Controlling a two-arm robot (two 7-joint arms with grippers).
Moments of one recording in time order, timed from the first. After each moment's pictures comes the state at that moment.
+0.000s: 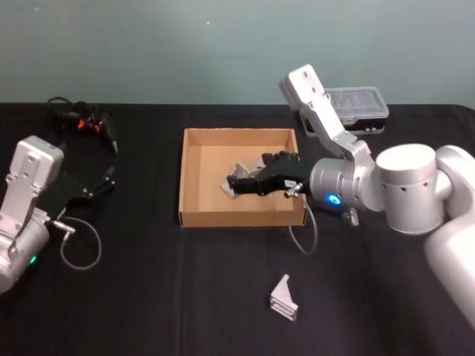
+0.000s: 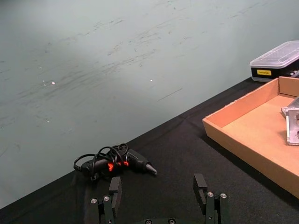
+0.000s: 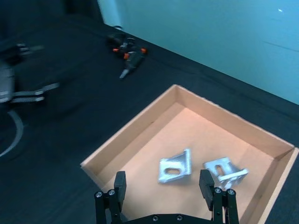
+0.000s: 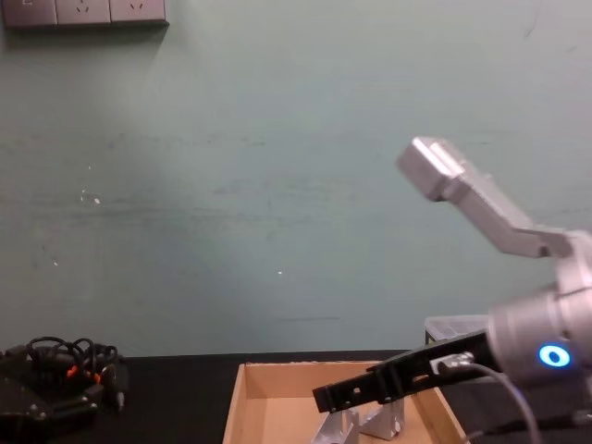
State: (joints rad) left arm -0.20 0.60 0.45 -1.41 -0.25 -0.12 0.03; right arm 0.50 0.26 -0.46 -1.37 0.23 0.60 0.45
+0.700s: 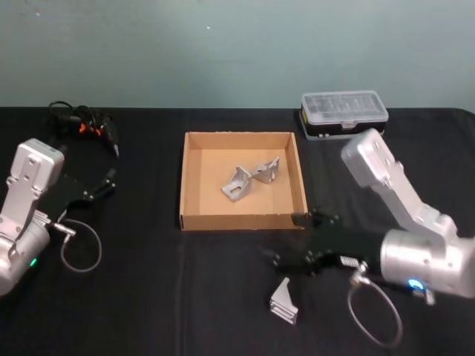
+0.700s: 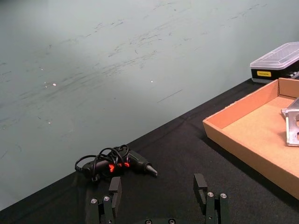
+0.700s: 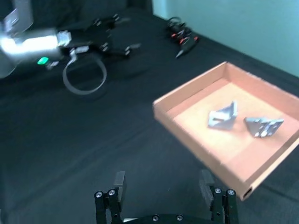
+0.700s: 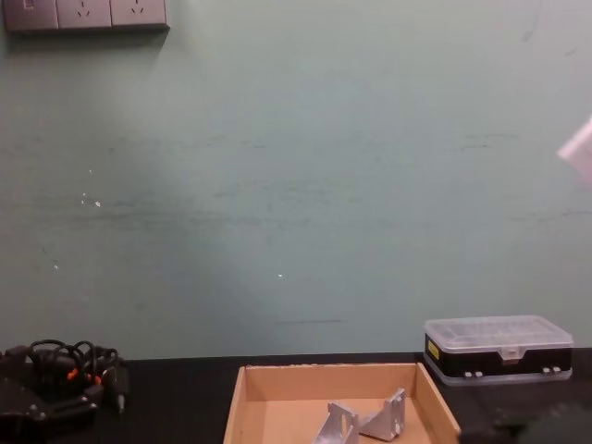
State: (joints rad) left arm -0.20 0.60 0.45 -1.41 -0.25 -0.12 0.03; right arm 0.15 0.58 -0.38 -1.82 0.35 0.52 0.56
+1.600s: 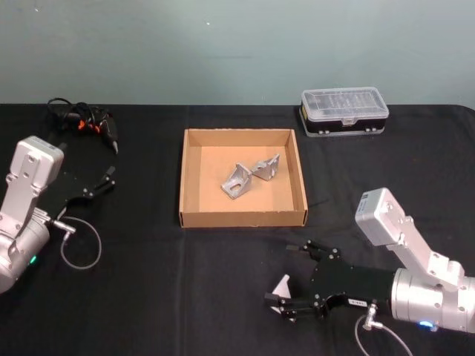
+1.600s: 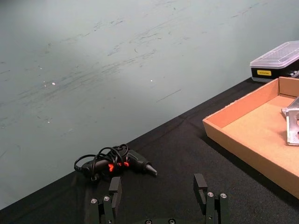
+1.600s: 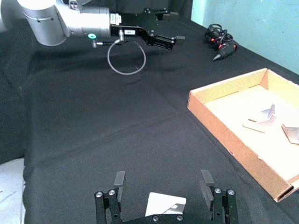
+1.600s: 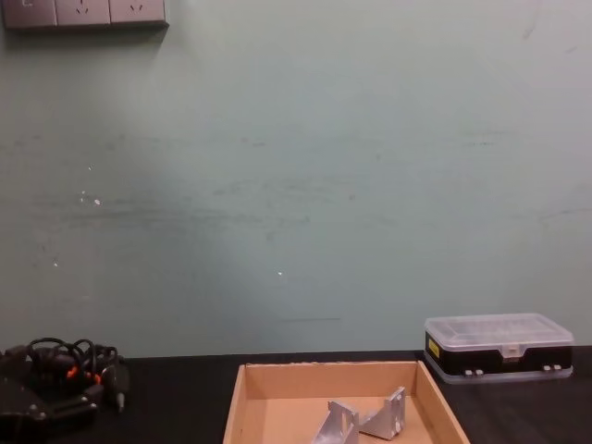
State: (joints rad) left arm -0.20 0.60 0.45 -1.41 -0.25 -0.12 0.03; right arm 0.09 0.70 -0.46 -1.74 0.35 0.18 0.65
